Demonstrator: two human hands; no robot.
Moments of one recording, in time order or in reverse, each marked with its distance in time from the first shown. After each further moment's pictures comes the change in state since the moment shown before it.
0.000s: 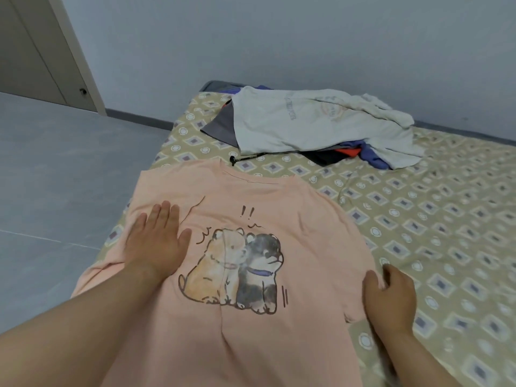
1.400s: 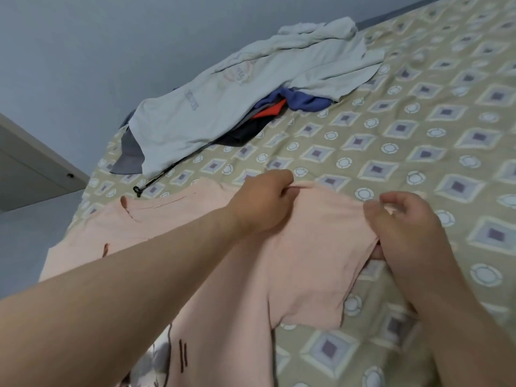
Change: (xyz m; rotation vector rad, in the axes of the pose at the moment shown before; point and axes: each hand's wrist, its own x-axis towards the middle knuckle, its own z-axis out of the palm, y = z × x) left_hand 0.061 0.385 -0.039 -0.227 -0.053 0.686; right_hand 0.118 0.047 -0.039 0.777 -0.204 0.223
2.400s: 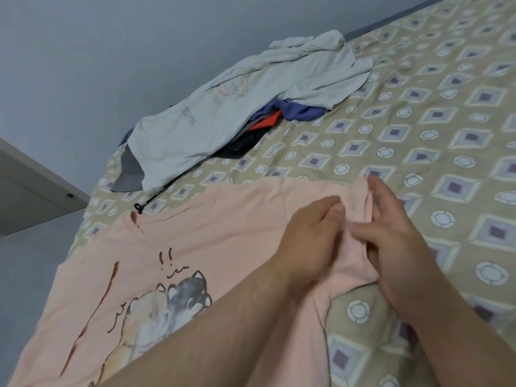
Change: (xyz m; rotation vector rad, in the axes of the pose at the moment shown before) left_hand -0.033 0.069 0.036 -0.768 0.014 -0.066; right_hand -0.010 -0.004 0.018 0.638 -0.308 -0.094
